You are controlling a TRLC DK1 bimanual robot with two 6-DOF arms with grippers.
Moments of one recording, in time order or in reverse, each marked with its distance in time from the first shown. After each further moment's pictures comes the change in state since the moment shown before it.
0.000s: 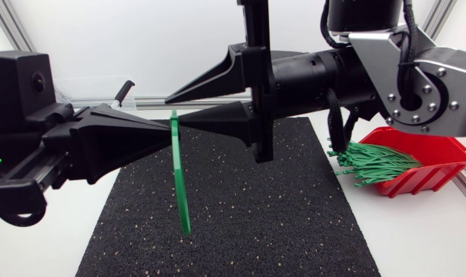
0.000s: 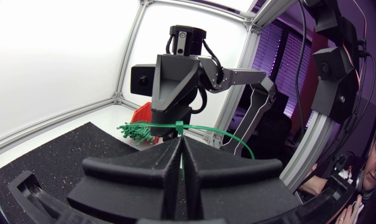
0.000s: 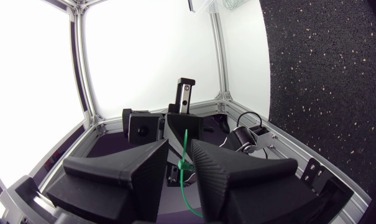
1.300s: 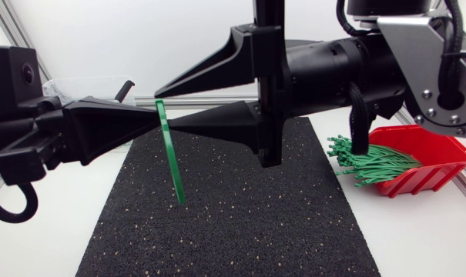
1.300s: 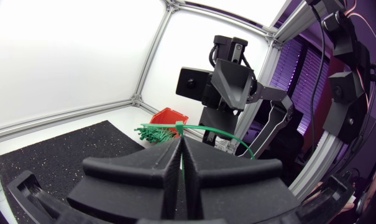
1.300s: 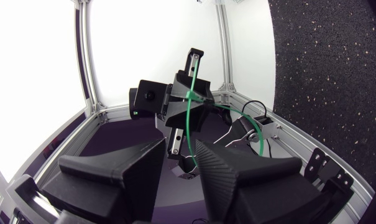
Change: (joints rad) left arm 0.071 -0.020 -0.003 0.008 -0.069 -0.096; right arm 0.034 -0.073 0.007 -0.051 -0.001 0.000
